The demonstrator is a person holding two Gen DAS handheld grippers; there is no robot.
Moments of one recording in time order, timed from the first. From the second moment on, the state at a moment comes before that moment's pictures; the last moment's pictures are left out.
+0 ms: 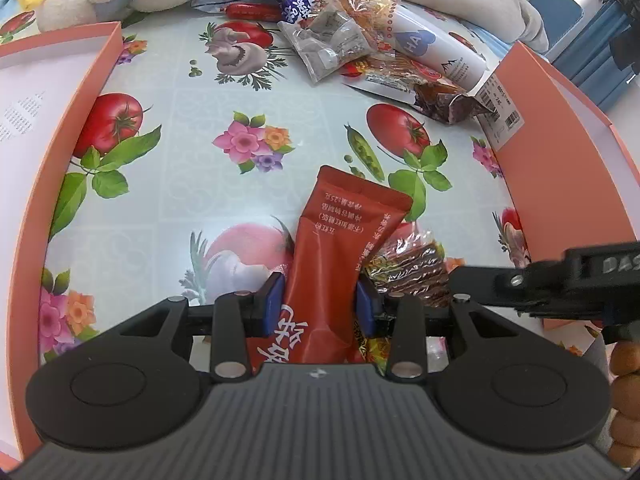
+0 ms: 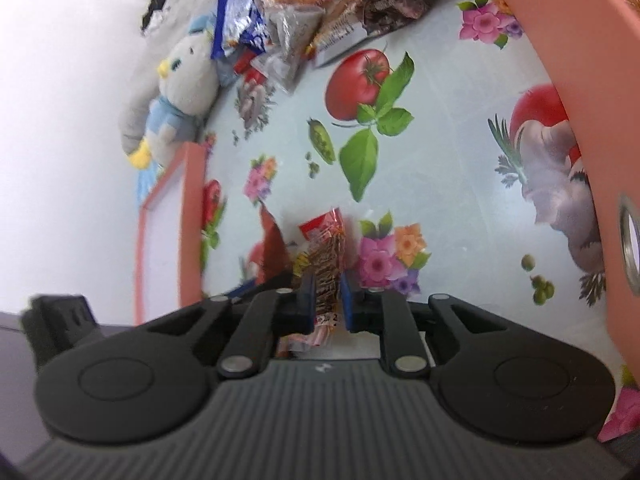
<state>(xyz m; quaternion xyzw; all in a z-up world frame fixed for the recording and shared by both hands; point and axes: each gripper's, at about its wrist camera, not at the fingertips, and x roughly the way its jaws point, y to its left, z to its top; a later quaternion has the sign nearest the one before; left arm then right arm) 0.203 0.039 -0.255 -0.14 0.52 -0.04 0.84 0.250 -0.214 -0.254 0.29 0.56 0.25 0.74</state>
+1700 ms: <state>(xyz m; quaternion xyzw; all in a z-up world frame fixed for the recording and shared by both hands) 0.192 0.033 -0.149 -0.14 0.47 -0.02 0.87 0.212 -0.181 -0.141 0.06 0.43 0.19 0.88</state>
